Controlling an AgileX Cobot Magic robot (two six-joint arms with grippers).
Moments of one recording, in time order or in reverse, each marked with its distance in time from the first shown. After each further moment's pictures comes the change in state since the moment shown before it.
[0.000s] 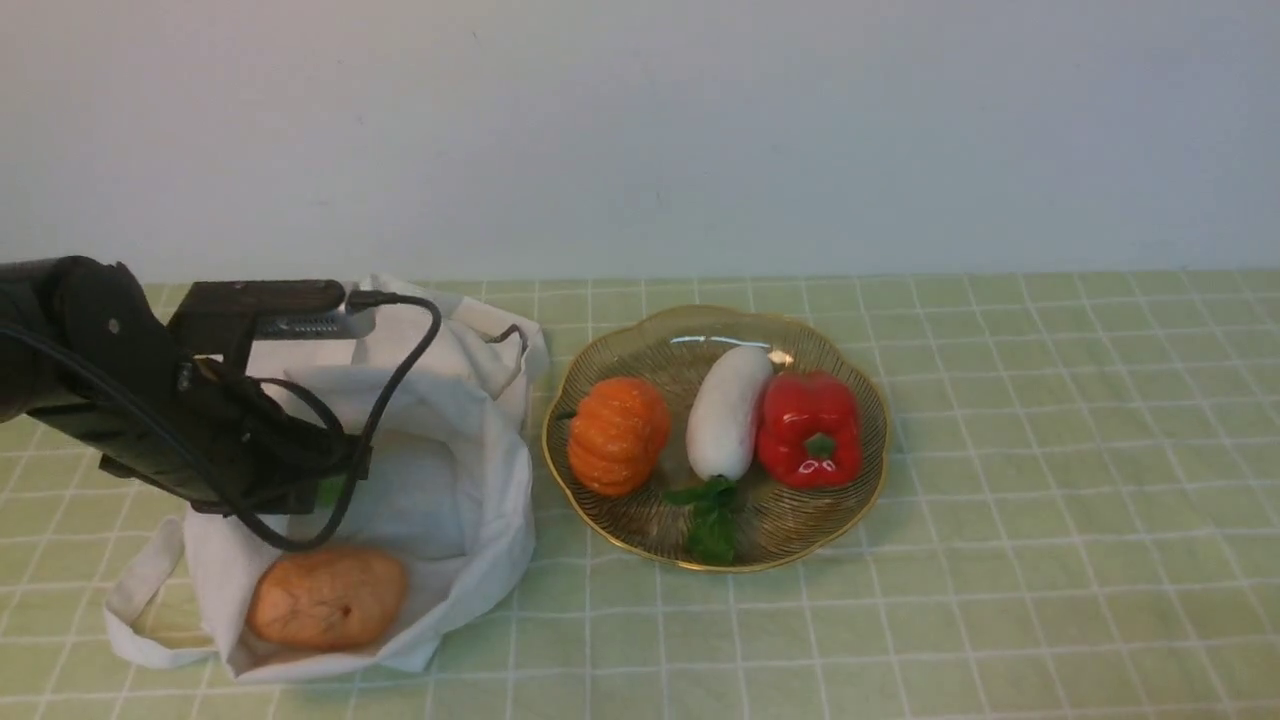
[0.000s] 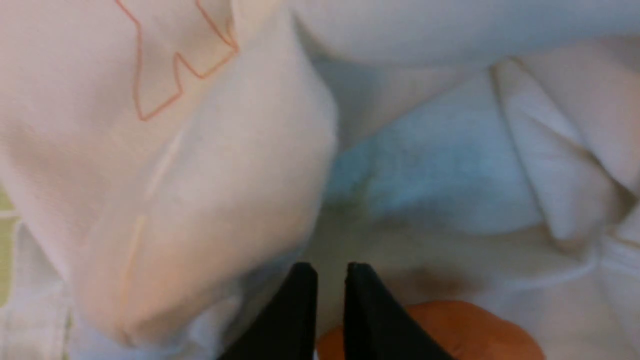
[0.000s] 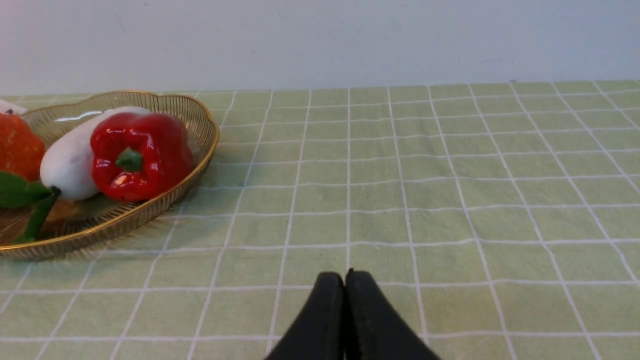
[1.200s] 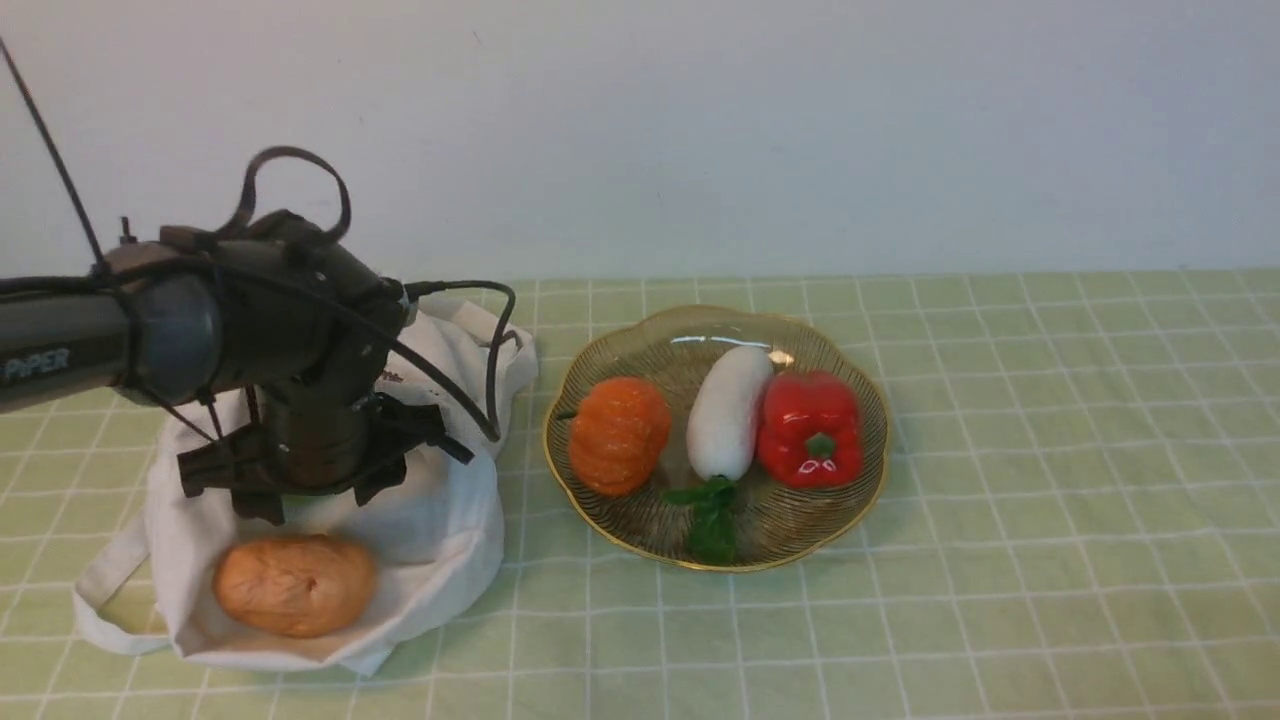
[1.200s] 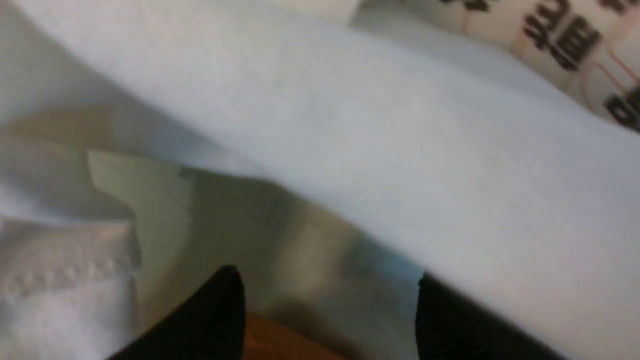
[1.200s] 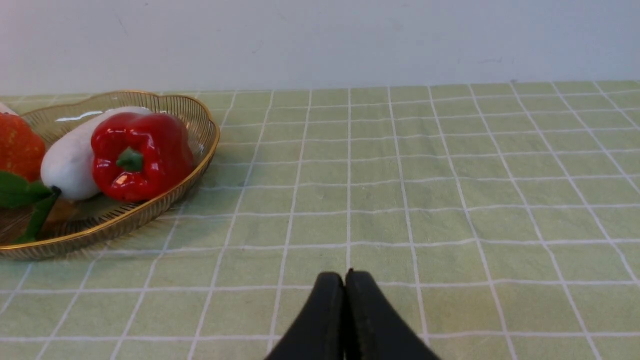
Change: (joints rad) right arm 0.000 0.000 0.000 0.000 0.000 0.000; left arm -0.252 0.261 -0.228 0.581 0.282 -1.107
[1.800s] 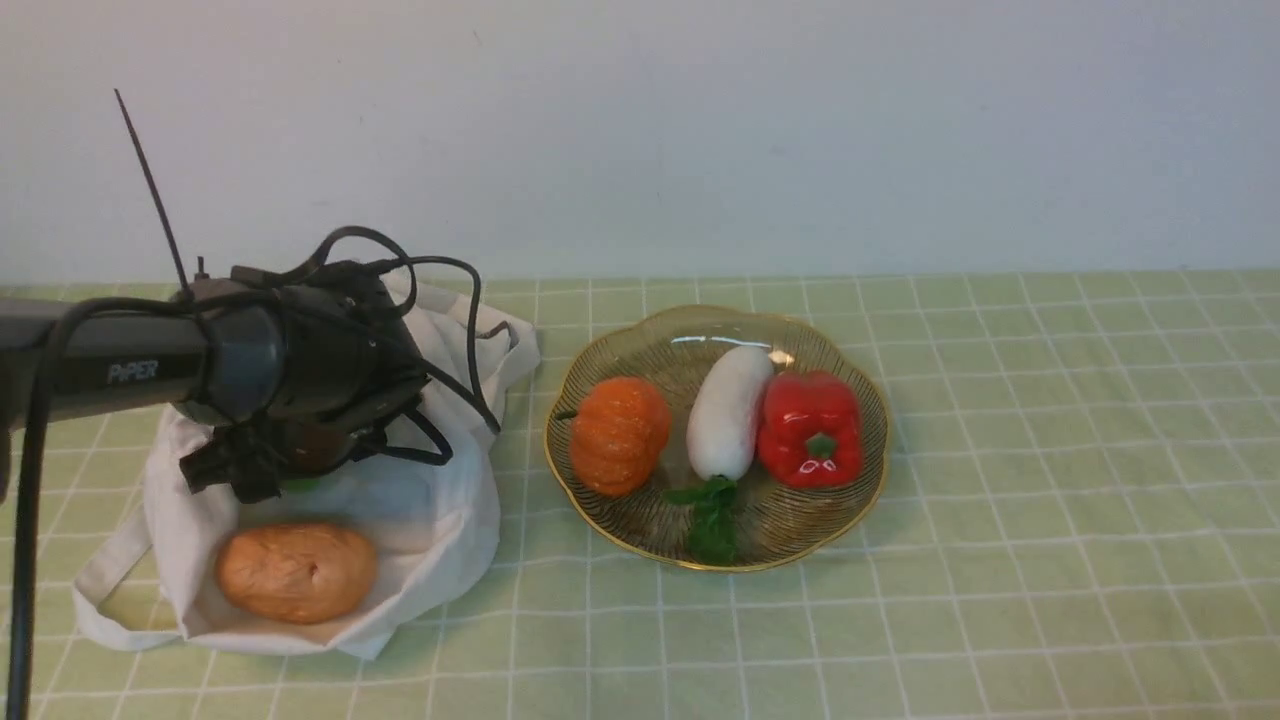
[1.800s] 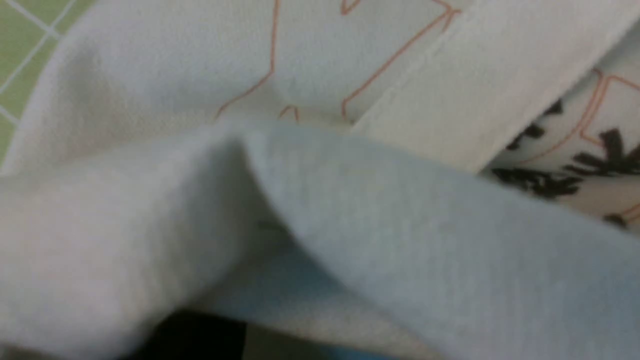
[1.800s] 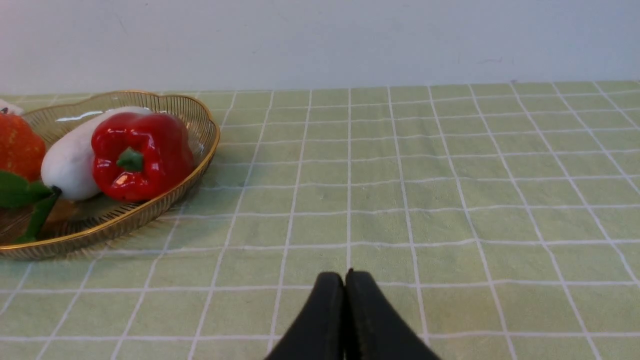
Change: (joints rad) right arm 0.000 0.000 0.000 0.000 0.000 0.000; left arm 0.000 0.109 -0.001 0.345 -0.050 -0.494
